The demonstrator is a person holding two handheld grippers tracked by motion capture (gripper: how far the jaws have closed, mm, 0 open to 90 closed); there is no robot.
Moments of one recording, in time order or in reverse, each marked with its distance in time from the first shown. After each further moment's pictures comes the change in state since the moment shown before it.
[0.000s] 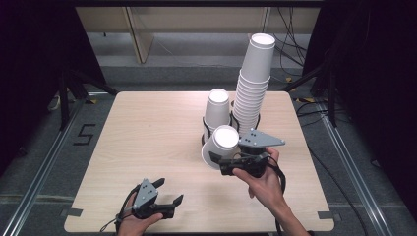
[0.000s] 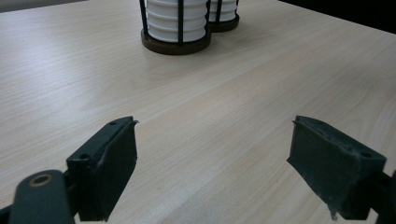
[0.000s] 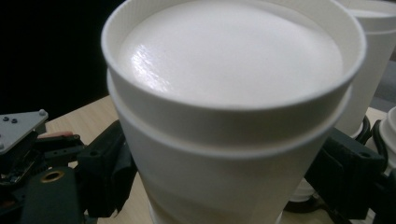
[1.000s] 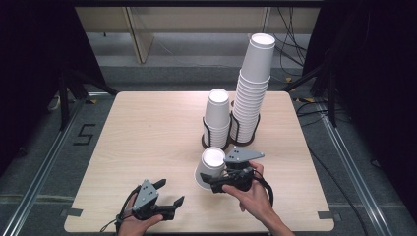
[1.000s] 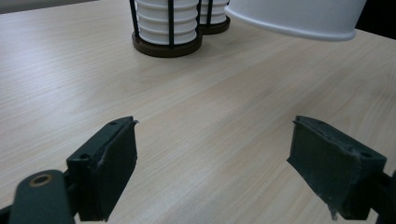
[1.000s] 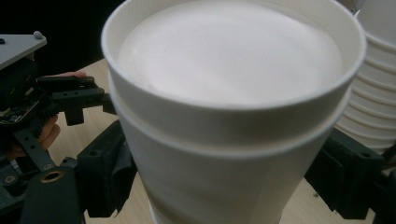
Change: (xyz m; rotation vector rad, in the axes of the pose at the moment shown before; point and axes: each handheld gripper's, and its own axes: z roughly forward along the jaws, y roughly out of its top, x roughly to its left) left arm -0.004 0.000 -0.001 -0.013 -0.031 -0.001; right arm 0.015 -0.049 0.033 0.142 0.109 0.039
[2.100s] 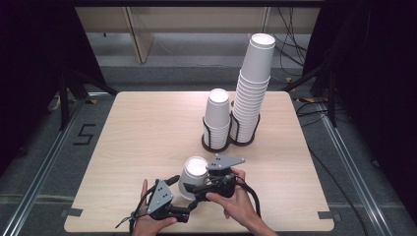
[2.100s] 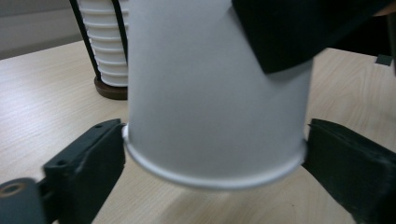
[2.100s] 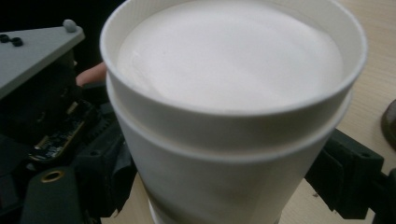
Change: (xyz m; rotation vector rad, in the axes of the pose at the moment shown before) left arm -0.024 0.009 0.026 -0.087 -0.052 0.097; right arm 0.027 -0.007 0.034 0.029 0.100 0.025
